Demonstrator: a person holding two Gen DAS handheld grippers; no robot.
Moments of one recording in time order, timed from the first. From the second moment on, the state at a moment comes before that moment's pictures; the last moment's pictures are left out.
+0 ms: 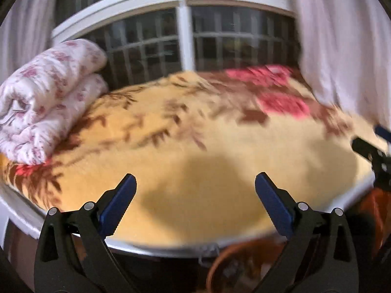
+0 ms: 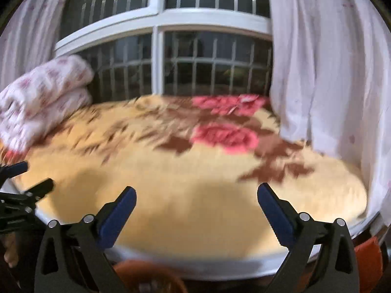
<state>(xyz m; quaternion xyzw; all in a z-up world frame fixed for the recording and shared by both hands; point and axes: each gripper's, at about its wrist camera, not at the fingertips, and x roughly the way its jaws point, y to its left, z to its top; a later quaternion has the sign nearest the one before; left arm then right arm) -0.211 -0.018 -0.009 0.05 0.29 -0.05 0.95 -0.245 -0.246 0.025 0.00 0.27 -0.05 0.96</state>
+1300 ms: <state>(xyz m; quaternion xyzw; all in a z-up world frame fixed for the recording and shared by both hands) -0.167 -0.027 -0.016 0.03 0.33 -0.03 0.94 -0.189 -0.230 0.000 0.03 0.31 -0.08 0.95</state>
